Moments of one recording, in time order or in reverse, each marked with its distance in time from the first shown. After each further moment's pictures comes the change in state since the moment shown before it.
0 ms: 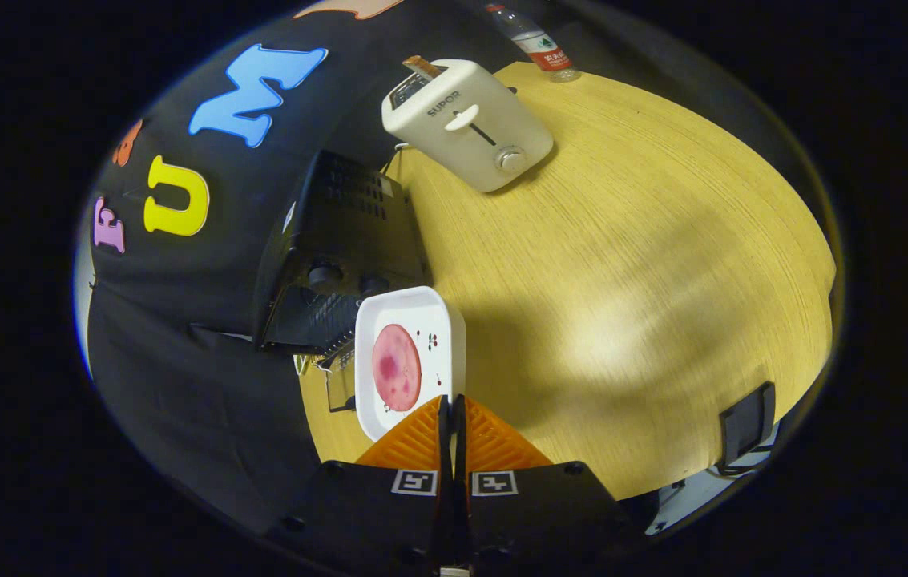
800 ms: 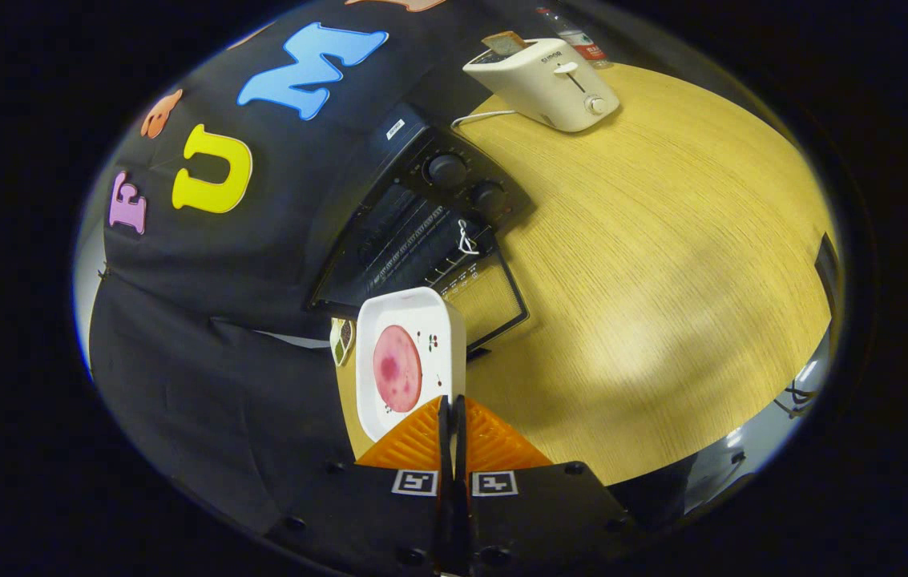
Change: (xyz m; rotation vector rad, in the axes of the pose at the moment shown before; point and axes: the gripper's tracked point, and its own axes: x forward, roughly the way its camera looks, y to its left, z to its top) arm 0.062 0.126 -0.104 0.027 -0.069 0.041
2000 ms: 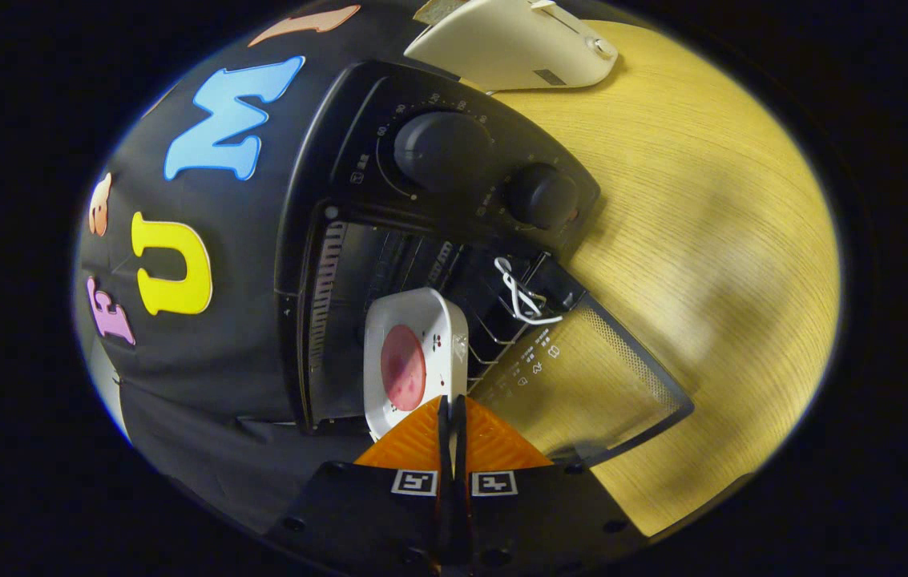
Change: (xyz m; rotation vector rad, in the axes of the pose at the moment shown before) arm 0.145 0.041 0.087 0.337 -0.146 0.093
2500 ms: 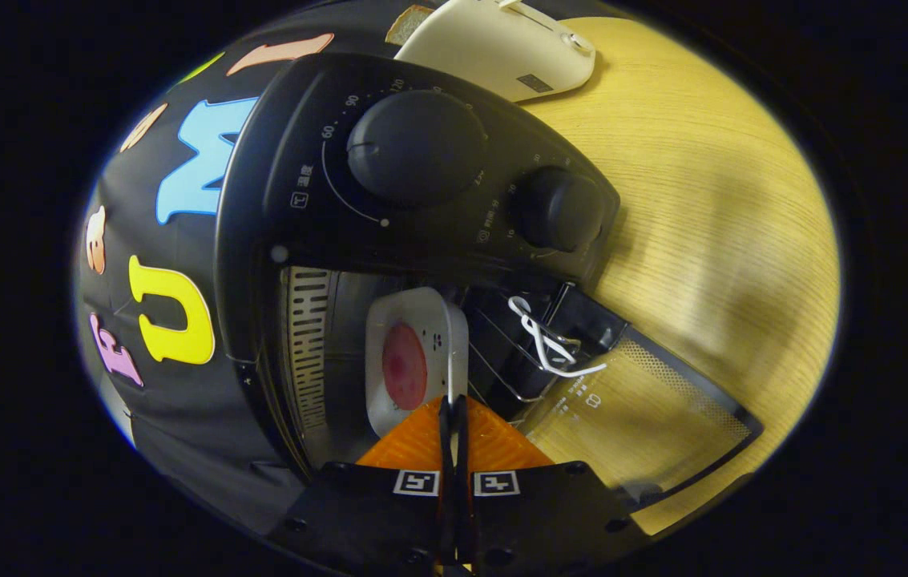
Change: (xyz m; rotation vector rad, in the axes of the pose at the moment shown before) arm 0.046 0.012 0.026 0.093 -0.168 0.051
